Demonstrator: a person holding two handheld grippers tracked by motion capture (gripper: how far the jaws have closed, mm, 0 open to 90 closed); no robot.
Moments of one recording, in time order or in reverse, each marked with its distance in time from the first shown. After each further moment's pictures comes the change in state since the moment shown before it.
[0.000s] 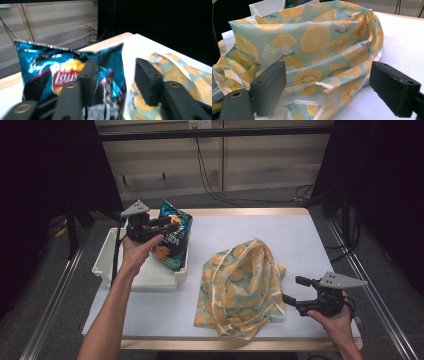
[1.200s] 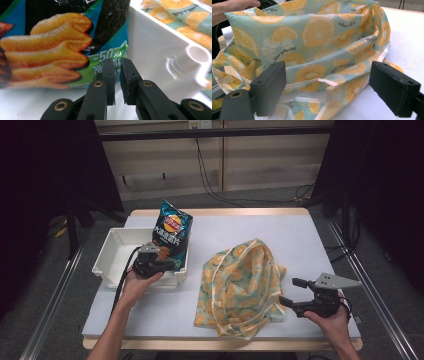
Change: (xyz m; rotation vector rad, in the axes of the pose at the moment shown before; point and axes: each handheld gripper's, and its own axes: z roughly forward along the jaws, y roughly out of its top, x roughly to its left) left arm -0.004 -0.102 0.023 0.343 0.003 0.027; right arm 0.002 -0.004 0.008 0.032 0.014 0.000
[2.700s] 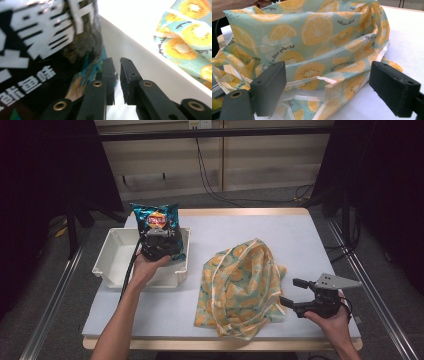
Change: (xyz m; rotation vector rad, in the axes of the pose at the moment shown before) left arm 0.017 0.040 0.020 -0.036 0.047 0.002; right arm -0.001 -0.002 -0.001 0.002 -0.002 0.004
